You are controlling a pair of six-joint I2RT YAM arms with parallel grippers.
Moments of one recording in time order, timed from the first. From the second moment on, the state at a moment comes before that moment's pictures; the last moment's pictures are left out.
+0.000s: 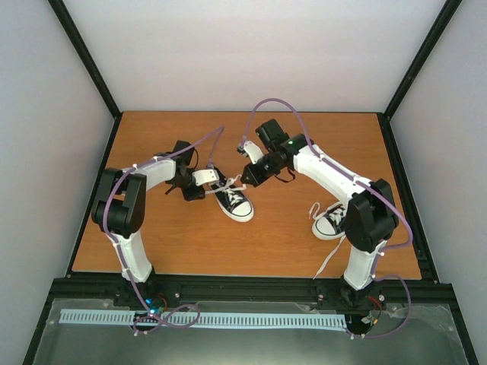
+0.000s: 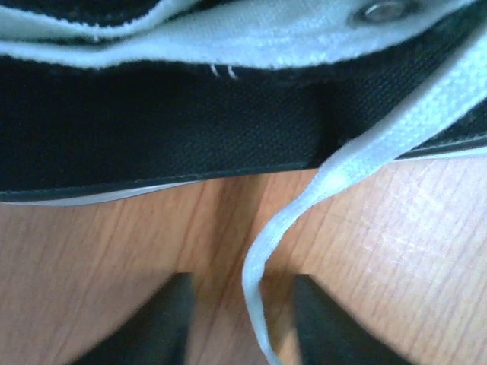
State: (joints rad) left arm -0.24 1.86 1.16 -0.63 0.24 0.89; right arm 0.62 1.82 1.57 -0.82 -0.51 -0.04
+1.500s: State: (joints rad) left arm -0.35 2.02 1.40 -0.70 0.26 0.63; right arm 0.55 1.85 1.26 -0.67 -0.35 -0.01
